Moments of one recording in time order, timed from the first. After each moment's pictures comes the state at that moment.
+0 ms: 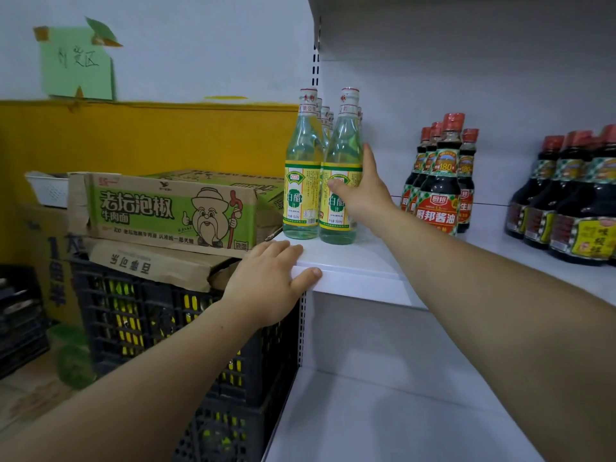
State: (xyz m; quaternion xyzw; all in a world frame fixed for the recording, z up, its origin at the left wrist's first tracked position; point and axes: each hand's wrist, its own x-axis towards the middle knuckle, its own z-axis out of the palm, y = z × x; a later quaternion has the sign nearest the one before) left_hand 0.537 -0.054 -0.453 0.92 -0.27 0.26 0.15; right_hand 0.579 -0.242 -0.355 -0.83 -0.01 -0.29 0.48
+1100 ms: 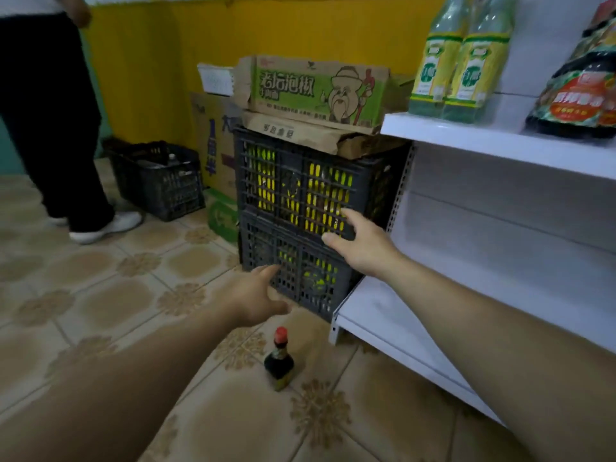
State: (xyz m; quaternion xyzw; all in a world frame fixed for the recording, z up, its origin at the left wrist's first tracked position) left_hand 0.339 0.118 -0.658 0.96 0.00 -0.05 0.27; right_hand 0.391 -0.089 -0.582 -0.92 -0.13 -0.03 0.36
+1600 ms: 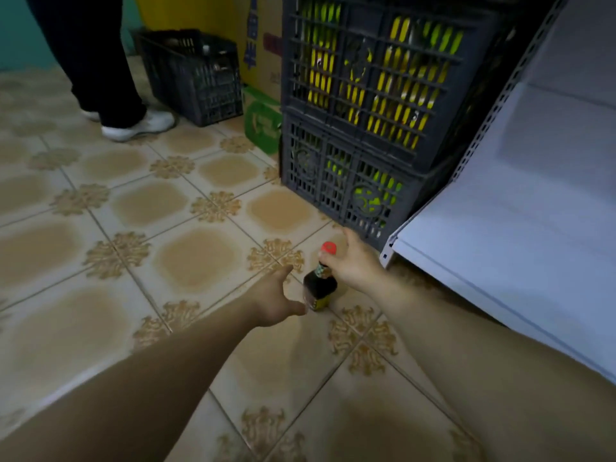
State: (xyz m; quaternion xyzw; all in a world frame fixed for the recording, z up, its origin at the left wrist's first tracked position) left_hand 0.308 0.154 -0.864 0.92 0.10 -0.16 0.35; right_hand 0.396 -0.002 -0.834 -0.92 -0.07 0.14 0.35
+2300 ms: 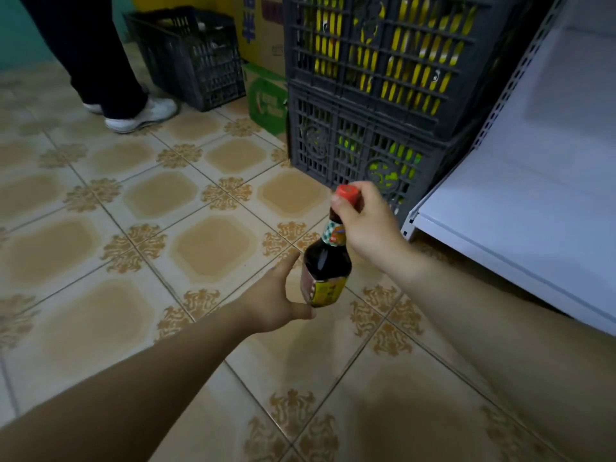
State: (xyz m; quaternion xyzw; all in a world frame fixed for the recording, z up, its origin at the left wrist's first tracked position) left_hand 0.272 0.179 -0.866 0.89 0.06 -0.16 0.41; right_hand 0.375 0.020 -0.809 -0.84 -0.11 0.02 0.52
